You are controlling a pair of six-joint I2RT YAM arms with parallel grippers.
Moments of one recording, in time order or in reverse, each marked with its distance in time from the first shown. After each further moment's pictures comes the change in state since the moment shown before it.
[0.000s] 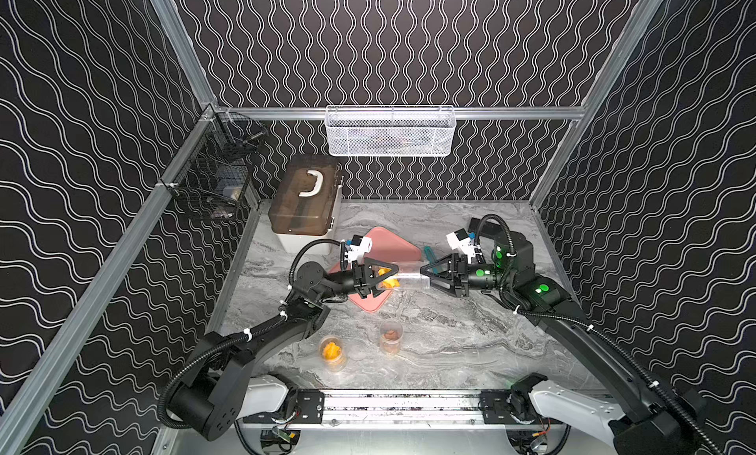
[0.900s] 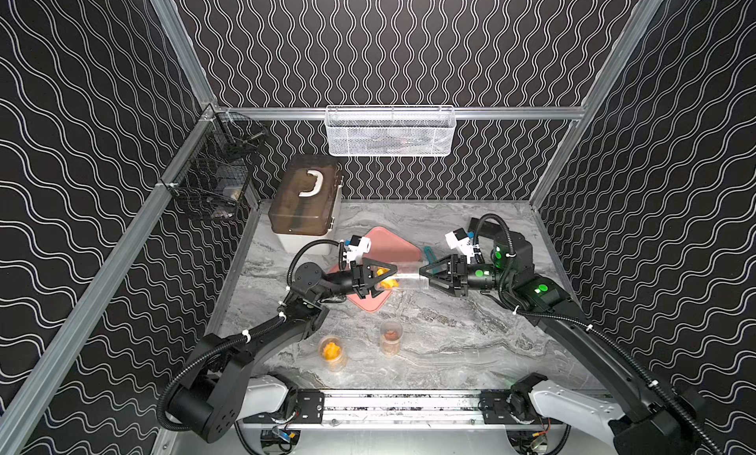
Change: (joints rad) left arm 0.021 -0.013 -0.008 0.012 0.017 -0.018; right arm 0.000 0.002 0.006 0.004 -0.002 -0.047
